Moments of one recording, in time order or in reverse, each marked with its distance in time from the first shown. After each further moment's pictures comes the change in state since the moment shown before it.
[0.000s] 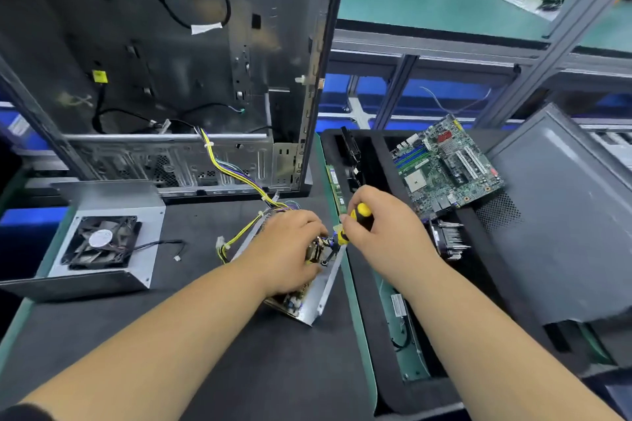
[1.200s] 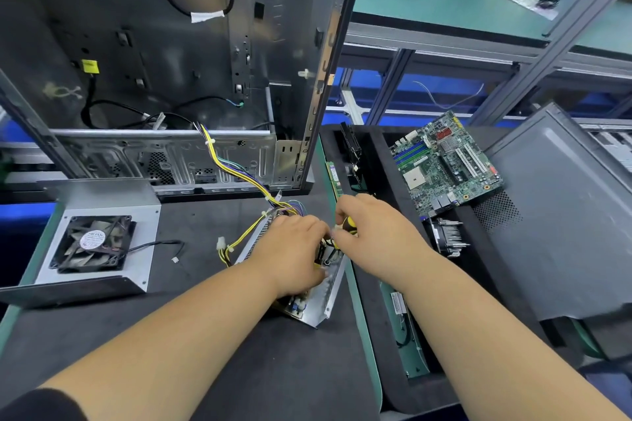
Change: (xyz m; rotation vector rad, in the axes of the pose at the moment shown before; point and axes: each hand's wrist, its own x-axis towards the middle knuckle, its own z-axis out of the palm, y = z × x) left_hand 0.011 -0.005 0.013 0.066 -0.092 -0.030; right_hand 0.019 -0.001 0.020 -0.277 -0.211 -0.041
